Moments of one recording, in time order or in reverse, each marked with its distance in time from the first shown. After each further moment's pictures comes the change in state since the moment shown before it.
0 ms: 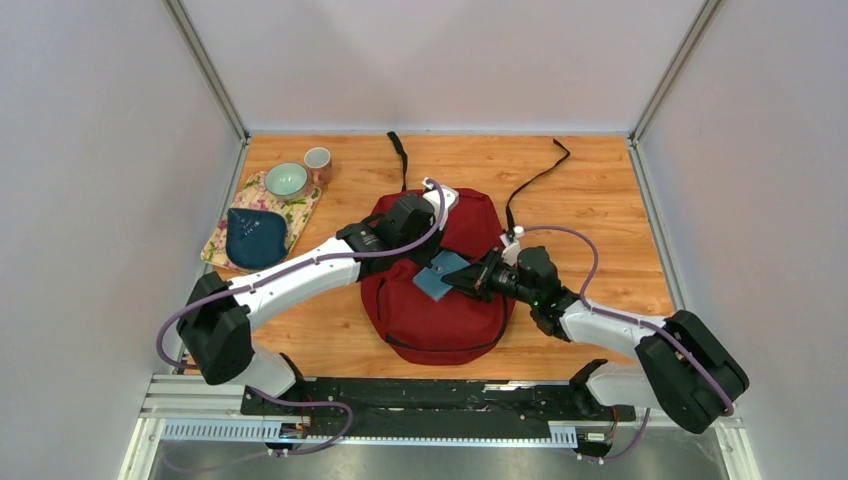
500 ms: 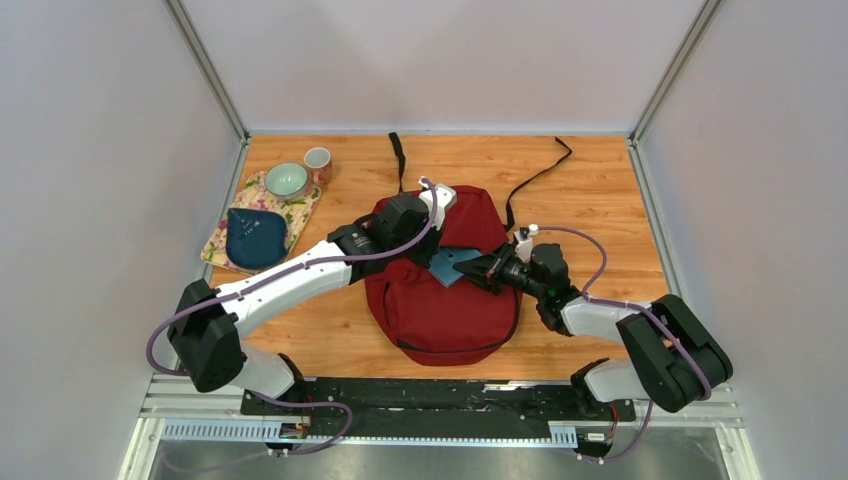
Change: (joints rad) left arm 0.001 -0.056 -0.014 0.004 0.049 -0.004; right arm -0.167 0.119 -0.036 0.194 -0.084 0.088
